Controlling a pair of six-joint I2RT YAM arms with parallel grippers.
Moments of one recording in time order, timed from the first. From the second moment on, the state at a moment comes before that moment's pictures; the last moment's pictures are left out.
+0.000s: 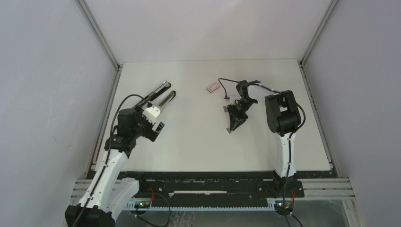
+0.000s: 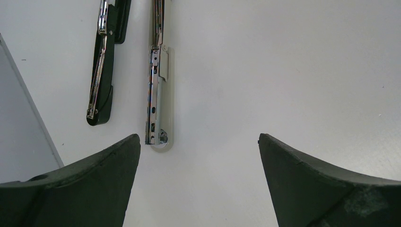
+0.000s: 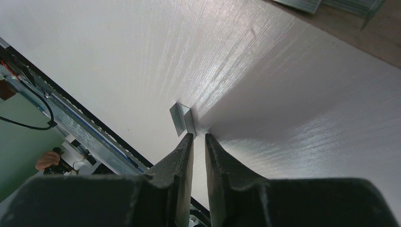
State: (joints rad) left arm -0.11 0.79 0.62 -0.45 0.21 0.53; right arm 0.30 2.18 1.53 -1.04 -0.58 -0.13
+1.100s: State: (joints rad) left arm -0.11 0.79 0.62 -0.45 0.21 0.53; right arm 0.32 2.17 1.54 -1.05 -0.53 -0.13
